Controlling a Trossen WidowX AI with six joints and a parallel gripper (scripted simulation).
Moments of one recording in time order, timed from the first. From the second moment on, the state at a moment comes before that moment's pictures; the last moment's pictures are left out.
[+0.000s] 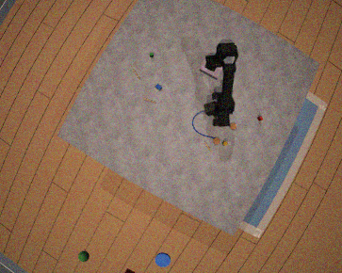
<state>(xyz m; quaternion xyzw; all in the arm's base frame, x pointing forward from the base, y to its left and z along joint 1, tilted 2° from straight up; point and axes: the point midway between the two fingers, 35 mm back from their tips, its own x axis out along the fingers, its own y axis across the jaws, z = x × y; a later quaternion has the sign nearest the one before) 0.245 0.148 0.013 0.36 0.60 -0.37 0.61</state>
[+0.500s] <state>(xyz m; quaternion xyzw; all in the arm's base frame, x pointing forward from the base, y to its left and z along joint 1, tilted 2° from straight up) 0.242 0.153 0.010 0.35 0.57 -0.38 0.64</state>
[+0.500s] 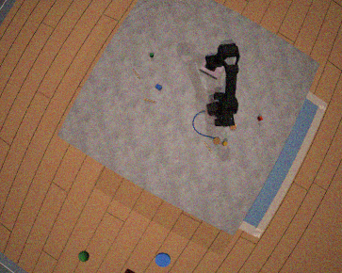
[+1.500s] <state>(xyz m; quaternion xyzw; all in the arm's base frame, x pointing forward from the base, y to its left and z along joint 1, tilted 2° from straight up) 0.223 0.189 0.010 0.34 0.57 -0.38 0.64</state>
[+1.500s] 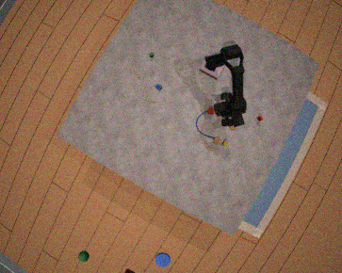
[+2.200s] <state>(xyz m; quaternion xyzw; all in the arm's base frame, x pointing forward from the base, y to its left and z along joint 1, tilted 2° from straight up) 0.212 0.210 0.009 0.34 0.57 -0.38 0.64</state>
